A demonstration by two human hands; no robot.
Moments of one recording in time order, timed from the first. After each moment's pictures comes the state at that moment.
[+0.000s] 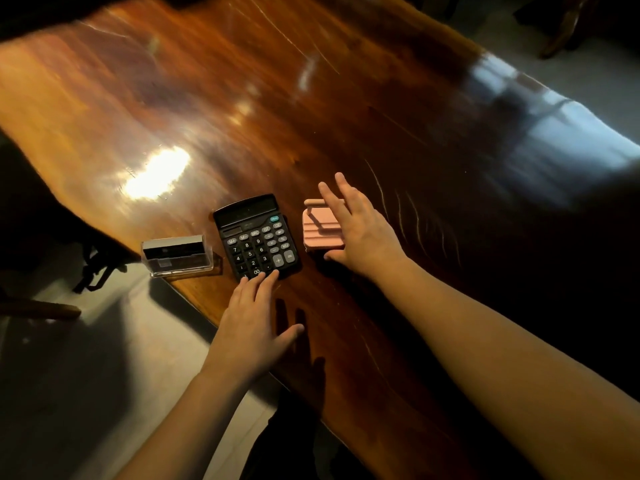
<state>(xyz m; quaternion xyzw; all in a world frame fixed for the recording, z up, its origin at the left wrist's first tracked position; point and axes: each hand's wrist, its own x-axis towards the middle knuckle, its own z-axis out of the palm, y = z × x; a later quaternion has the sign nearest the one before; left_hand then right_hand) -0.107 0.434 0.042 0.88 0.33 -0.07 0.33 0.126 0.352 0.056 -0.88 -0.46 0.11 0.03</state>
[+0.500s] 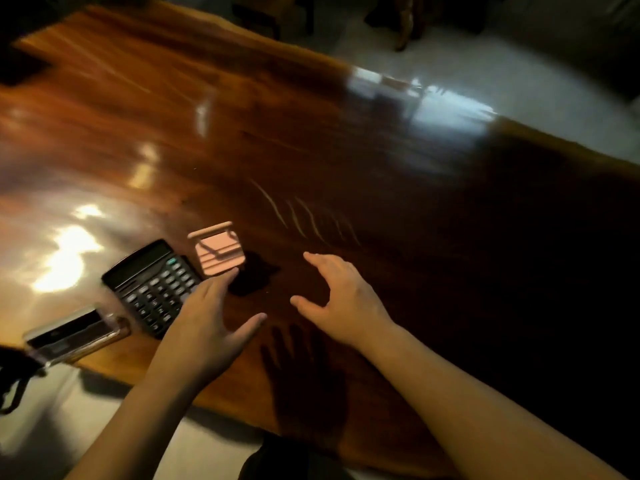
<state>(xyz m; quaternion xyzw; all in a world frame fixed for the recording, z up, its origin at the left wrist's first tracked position) -0.049 0.405 0.116 0.92 0.15 -0.05 0.36 0.060 0.191 0.118 -0.92 -0.24 0.17 0.26</state>
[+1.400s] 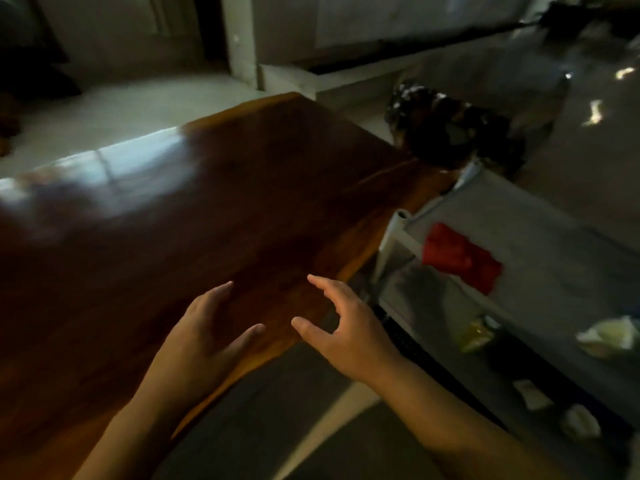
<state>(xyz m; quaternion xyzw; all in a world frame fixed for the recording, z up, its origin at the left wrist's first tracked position) -0.152 -0.101 0.229 0.85 -0.34 -0.18 0.36 -0.305 -0.293 0.210 -0.87 0.24 -0.13 0.40</state>
